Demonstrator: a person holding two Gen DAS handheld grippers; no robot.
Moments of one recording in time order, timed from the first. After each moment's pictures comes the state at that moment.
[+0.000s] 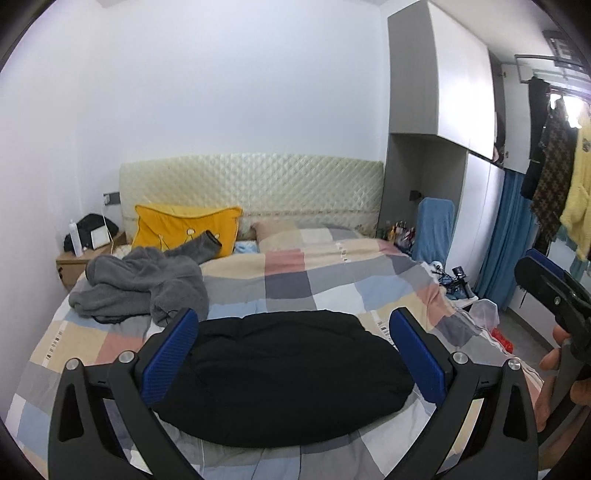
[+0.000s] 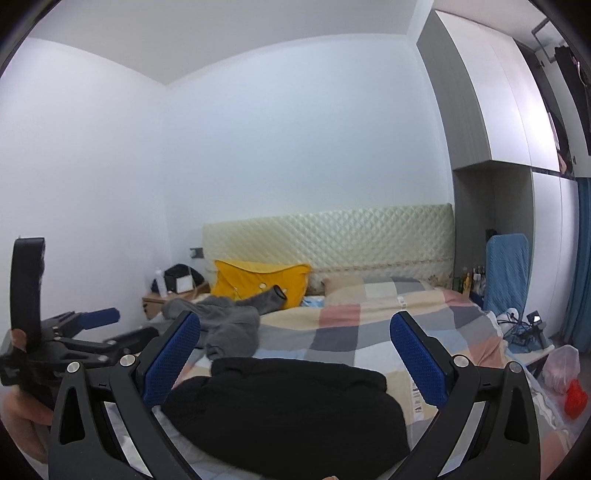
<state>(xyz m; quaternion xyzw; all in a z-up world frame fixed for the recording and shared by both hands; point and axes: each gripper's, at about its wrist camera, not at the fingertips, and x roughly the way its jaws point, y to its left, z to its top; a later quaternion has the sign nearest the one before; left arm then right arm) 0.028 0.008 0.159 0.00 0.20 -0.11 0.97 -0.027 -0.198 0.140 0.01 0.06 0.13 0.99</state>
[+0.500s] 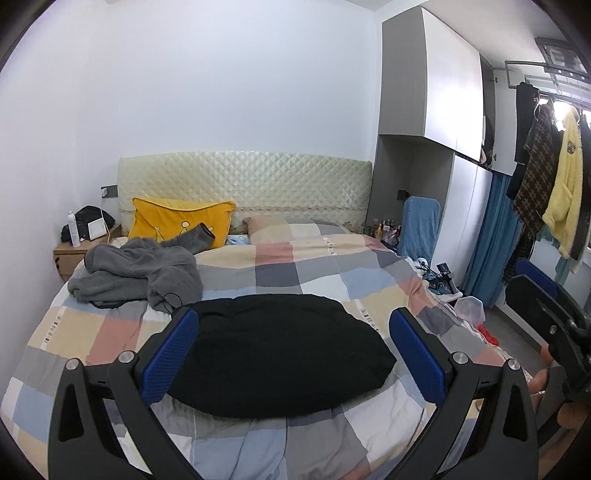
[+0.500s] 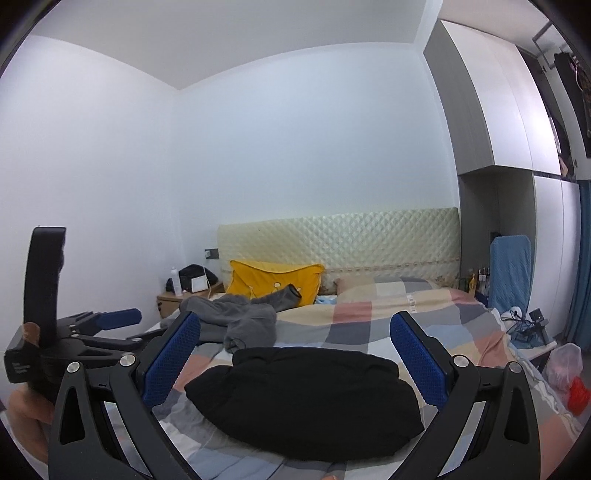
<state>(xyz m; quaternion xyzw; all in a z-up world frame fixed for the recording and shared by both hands) -0.024 0.014 0.152 -0.02 0.21 -0.13 0.97 -0.091 -0.178 0.125 0.01 0.06 0.15 0.99</state>
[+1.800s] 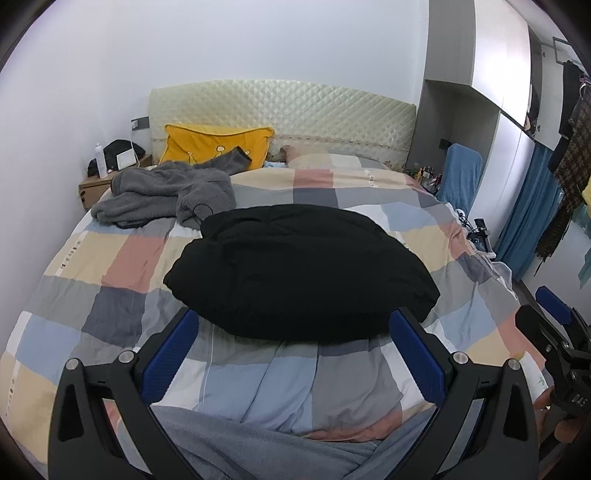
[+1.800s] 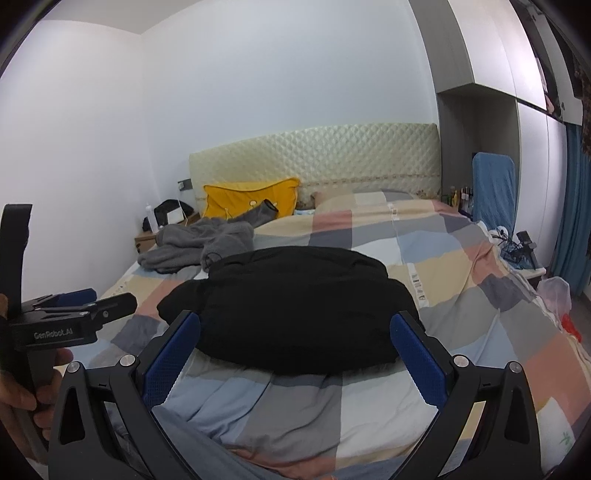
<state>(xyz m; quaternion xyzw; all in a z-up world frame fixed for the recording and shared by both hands) -0.026 0.035 0.049 -0.03 0.33 -0.05 0.94 -0.073 -0.184 0.008 0.03 0.21 0.10 0.97</state>
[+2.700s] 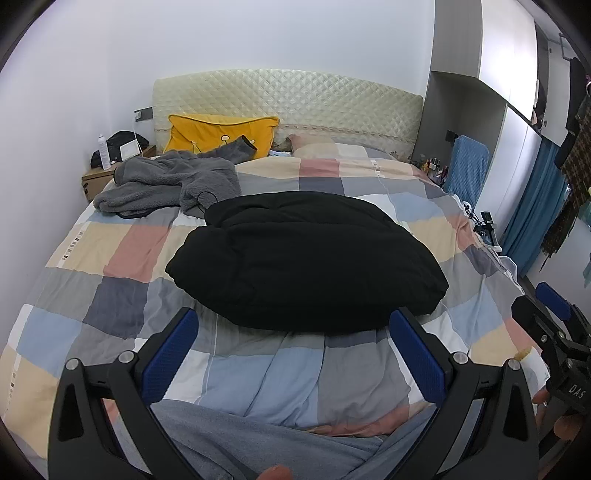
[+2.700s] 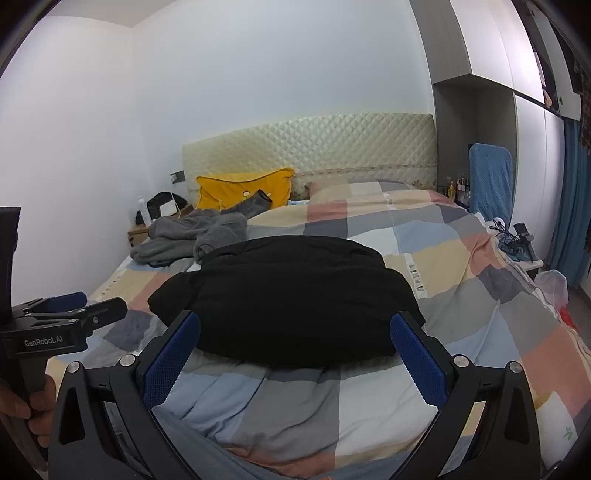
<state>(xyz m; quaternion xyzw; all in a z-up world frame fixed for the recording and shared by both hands) -0.018 0.037 0.034 -0.03 0.35 -0.04 0.94 -0.061 -0.181 -0.002 0.02 0.23 0.09 0.97</state>
